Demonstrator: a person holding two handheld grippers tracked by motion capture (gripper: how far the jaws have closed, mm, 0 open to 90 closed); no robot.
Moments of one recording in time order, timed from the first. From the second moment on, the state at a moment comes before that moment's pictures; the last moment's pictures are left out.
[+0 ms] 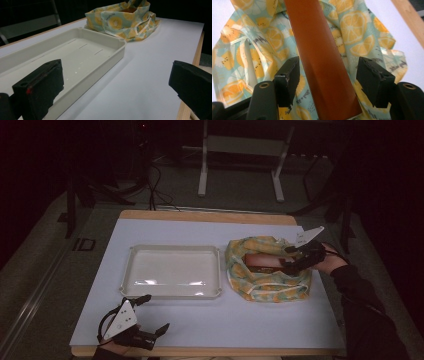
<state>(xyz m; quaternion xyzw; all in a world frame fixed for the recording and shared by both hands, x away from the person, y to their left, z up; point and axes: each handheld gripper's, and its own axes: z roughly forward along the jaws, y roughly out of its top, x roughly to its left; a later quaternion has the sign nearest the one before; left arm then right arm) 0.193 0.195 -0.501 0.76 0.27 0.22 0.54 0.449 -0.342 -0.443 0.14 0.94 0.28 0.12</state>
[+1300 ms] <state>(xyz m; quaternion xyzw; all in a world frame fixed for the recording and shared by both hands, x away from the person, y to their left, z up) 0.192 0.200 -0.502 0.76 0.28 0.22 0.55 0.463 -0.330 -0.468 0.09 0.97 0.21 0.09</state>
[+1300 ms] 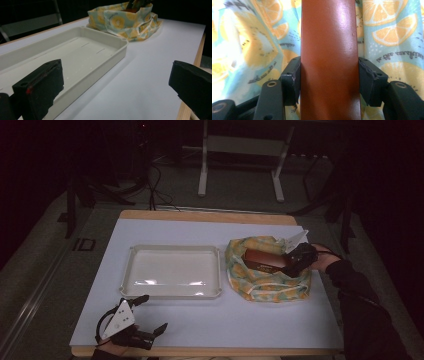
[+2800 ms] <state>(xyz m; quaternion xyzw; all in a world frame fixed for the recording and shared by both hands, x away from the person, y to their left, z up) 0.189 0.195 -0.501 0.76 0.26 0.22 0.54 0.446 -0.312 -0.357 0.09 0.96 0.24 0.14</state>
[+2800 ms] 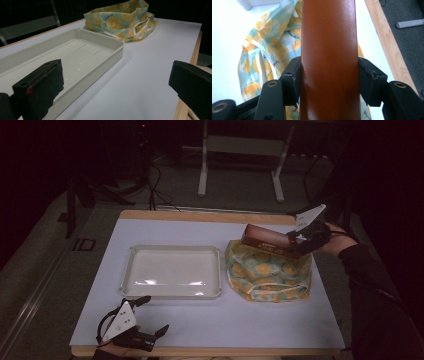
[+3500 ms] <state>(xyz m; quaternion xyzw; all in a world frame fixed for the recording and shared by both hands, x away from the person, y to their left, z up) 0.189 0.195 -0.502 0.77 0.26 0.22 0.54 0.435 -0.250 -0.331 0.02 0.96 0.24 0.15</state>
